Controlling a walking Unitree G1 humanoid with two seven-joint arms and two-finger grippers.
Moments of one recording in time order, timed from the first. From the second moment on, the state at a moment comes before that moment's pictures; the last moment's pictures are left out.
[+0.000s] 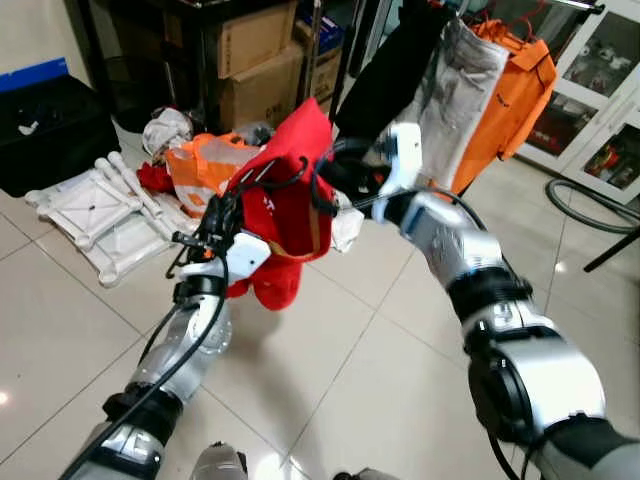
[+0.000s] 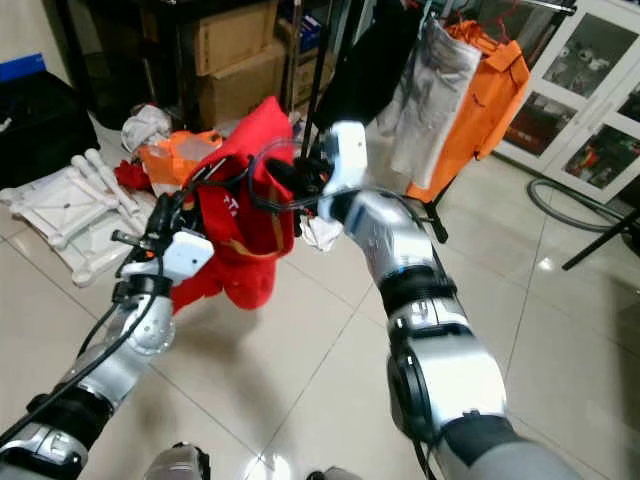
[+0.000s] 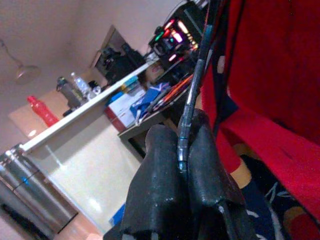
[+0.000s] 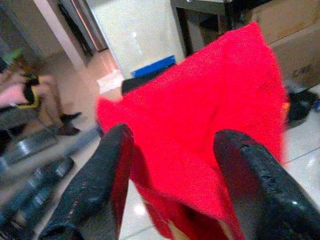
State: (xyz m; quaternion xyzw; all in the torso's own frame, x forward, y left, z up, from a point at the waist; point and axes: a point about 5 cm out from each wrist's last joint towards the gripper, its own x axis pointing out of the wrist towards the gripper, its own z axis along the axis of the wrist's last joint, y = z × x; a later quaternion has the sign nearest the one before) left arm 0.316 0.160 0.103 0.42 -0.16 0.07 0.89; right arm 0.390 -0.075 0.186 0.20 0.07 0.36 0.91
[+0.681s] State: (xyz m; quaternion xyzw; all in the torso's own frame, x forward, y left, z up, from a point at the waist) left arm 0.315 0.152 0.099 0.43 -0.16 0.05 0.89; right arm 0.396 -0.065 0.181 0.28 0.17 0.31 0.89
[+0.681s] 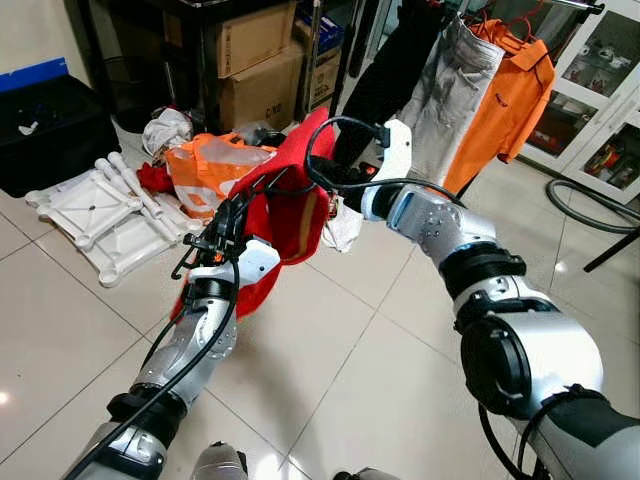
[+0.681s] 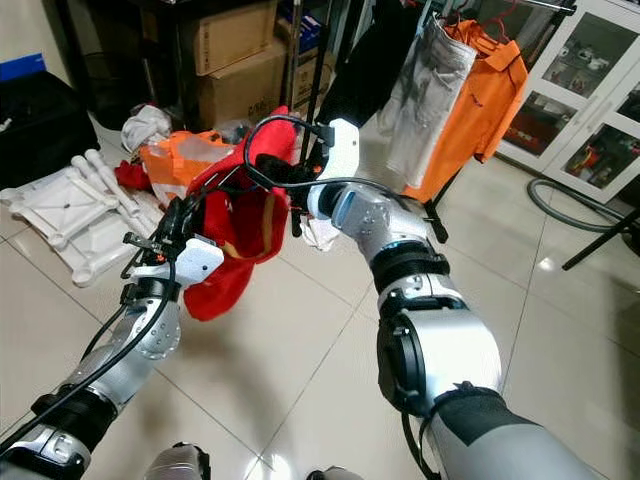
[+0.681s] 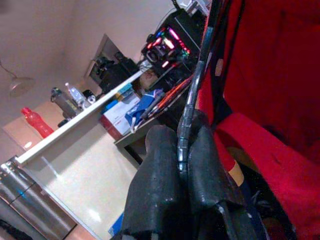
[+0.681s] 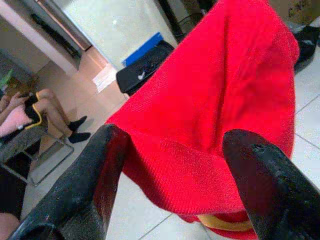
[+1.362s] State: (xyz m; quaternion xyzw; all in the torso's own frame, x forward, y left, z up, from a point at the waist) left arm 0.312 0.145 0.095 0.44 -0.16 0.04 0.88; right arm 0.402 -0.074 0.199 0.29 0.14 0.31 0.89
